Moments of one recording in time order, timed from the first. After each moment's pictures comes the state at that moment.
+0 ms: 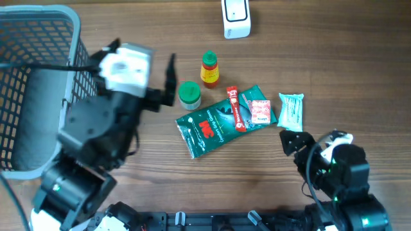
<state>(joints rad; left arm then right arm) -0.53 0.92 1.25 -0.45 -0.32 0.07 0.17 0.45 0.55 -0.81 -0.24 1.06</state>
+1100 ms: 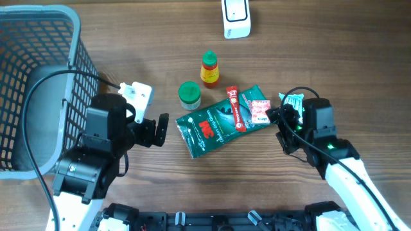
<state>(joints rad) -0.26 0.90 0.98 -0.85 0.04 0.04 0.17 1.12 0.54 -0.36 -0.26 1.22</state>
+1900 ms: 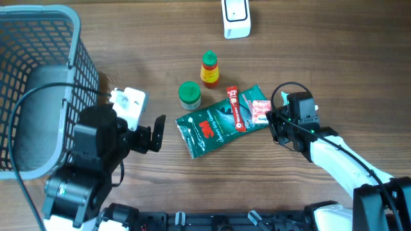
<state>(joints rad) -0.26 0.79 0.98 -0.85 0.04 0.04 0.20 1.42 0.54 -0.12 -0.15 1.39</state>
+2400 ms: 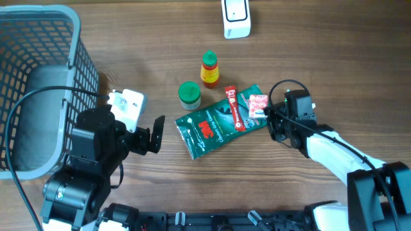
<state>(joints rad) -0.26 0.77 0.98 -0.85 0.04 0.04 0.20 1.51 0.55 -0.02 -0.18 1.41</state>
